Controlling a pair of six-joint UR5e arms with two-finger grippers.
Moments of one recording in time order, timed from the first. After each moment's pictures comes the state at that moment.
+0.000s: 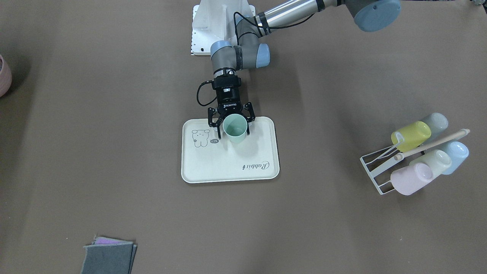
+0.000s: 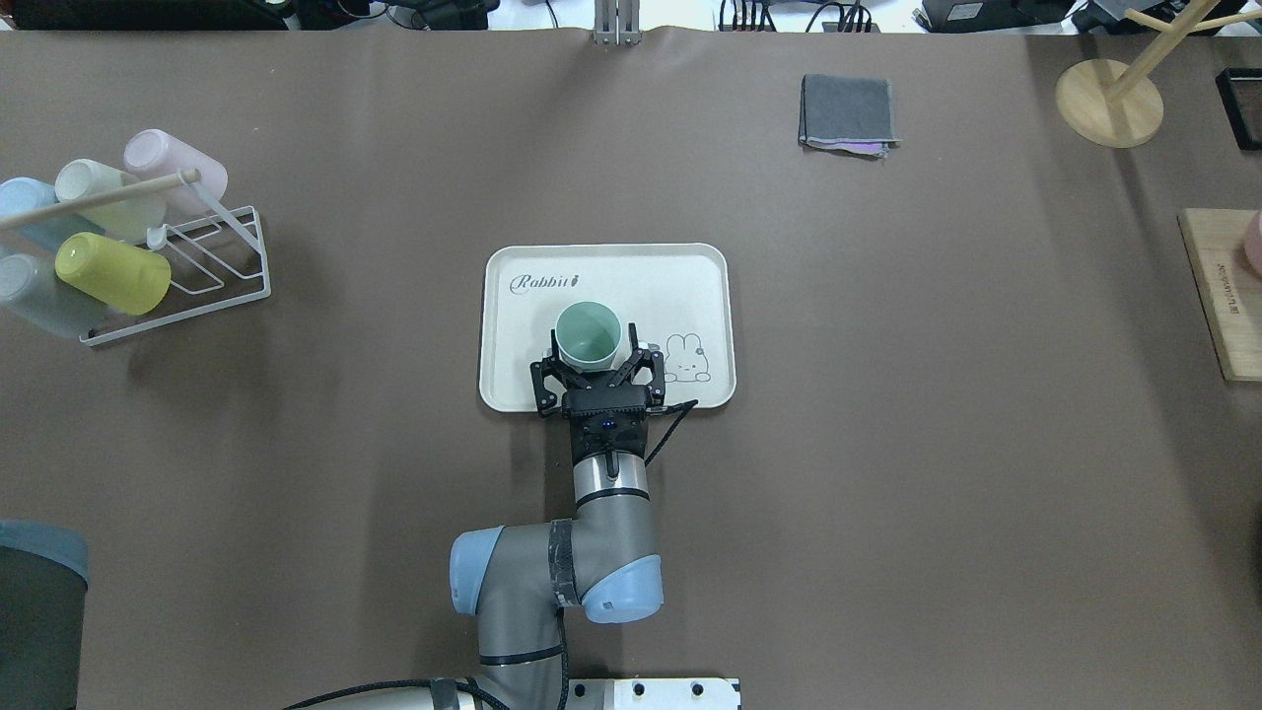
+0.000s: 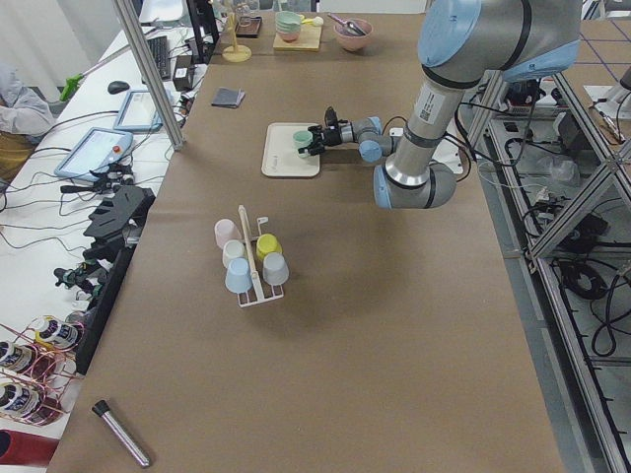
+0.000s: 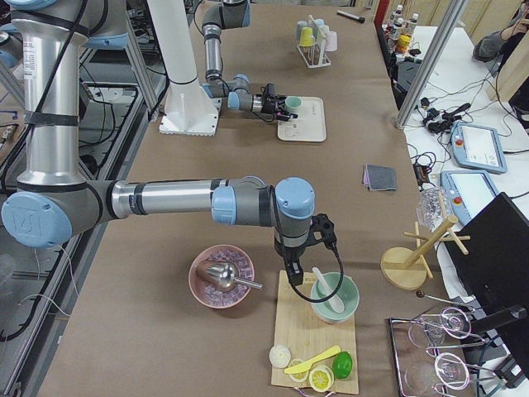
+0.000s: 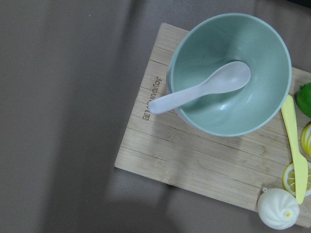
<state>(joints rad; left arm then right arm) -0.16 -2.42 -1.10 -1.96 -0.30 -1.55 1.60 -1.65 1.75 -1.65 2.30 -0.29</state>
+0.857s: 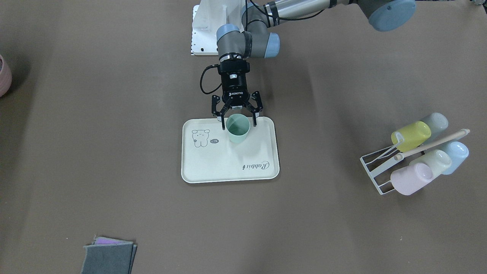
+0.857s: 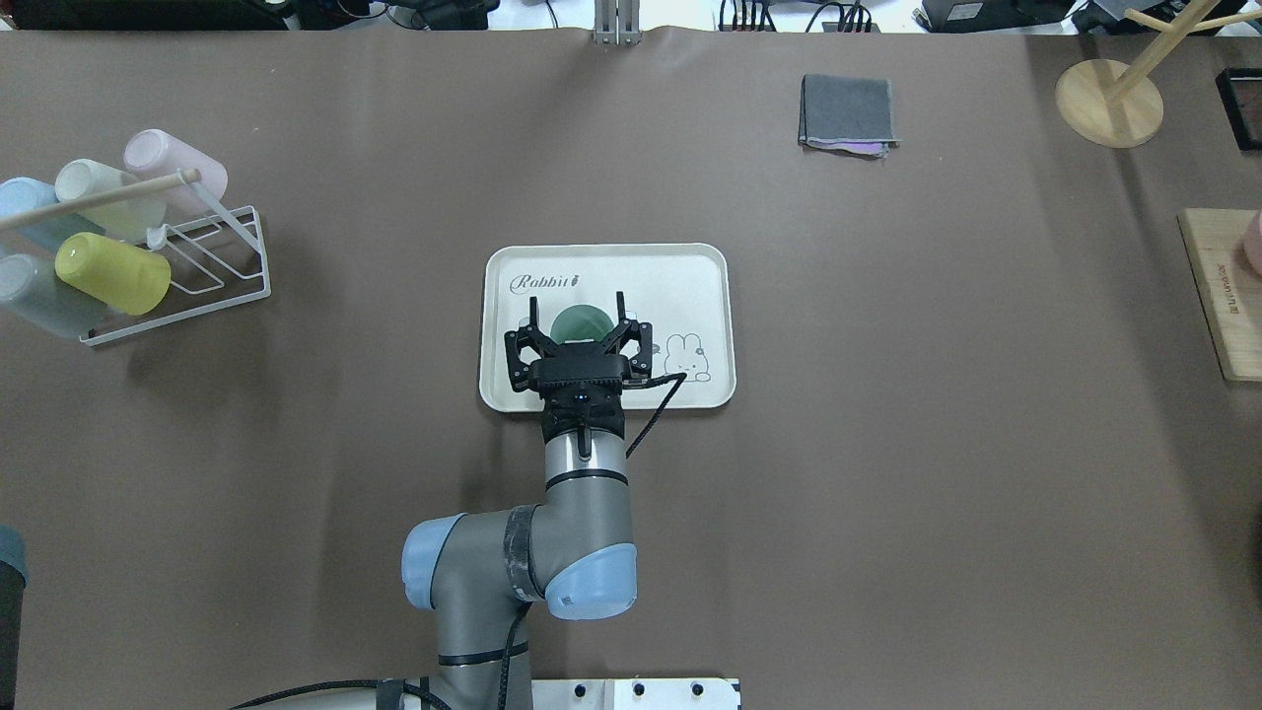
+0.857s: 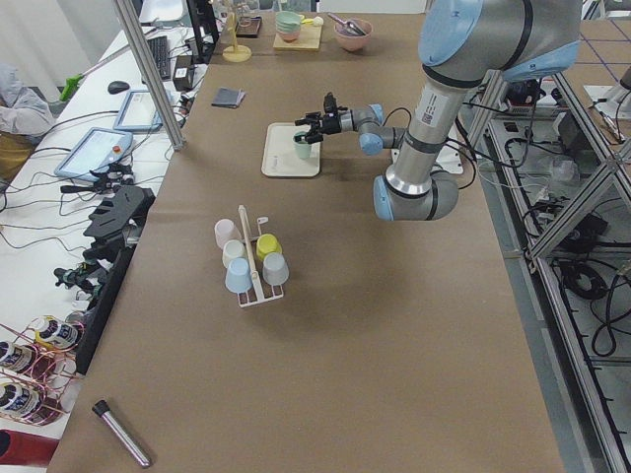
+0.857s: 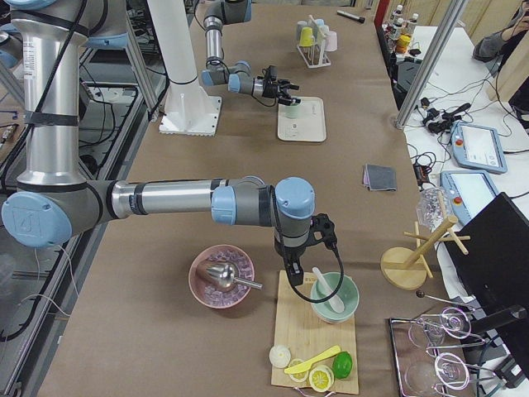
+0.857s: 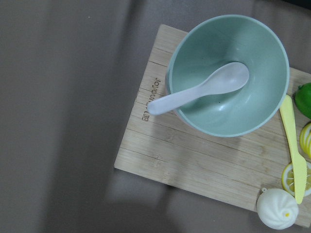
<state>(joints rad) -0.19 -2.32 -1.38 -1.96 -0.35 -1.39 1.61 -1.65 1.75 -1.65 2.30 -0.29</state>
